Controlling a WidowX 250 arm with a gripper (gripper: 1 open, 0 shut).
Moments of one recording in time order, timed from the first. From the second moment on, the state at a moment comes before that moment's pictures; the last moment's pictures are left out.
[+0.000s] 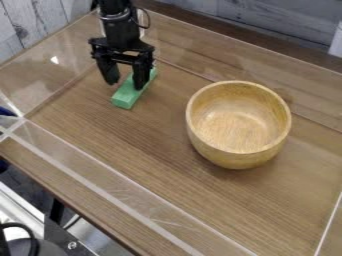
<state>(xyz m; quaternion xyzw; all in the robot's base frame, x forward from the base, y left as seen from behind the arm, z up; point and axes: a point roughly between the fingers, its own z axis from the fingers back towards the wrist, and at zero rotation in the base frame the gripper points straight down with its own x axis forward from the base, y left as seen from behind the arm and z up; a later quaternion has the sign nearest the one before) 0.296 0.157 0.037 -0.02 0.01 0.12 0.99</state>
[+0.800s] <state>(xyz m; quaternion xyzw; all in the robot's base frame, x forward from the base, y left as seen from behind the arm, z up) 0.302 0.156 0.063 0.01 0.01 0.10 0.99</state>
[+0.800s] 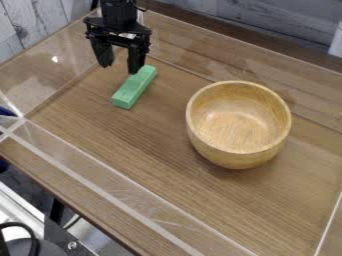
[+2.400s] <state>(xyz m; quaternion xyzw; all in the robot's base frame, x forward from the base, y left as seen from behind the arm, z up) 0.332 0.117 0.070 -0.05 0.00 -0.05 1.00</state>
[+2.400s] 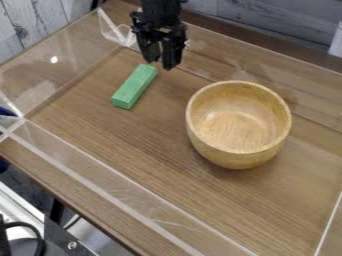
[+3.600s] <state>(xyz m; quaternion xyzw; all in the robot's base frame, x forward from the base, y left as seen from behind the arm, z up) 0.364 0.143 0.034 -0.07 0.00 -0.02 1.00</state>
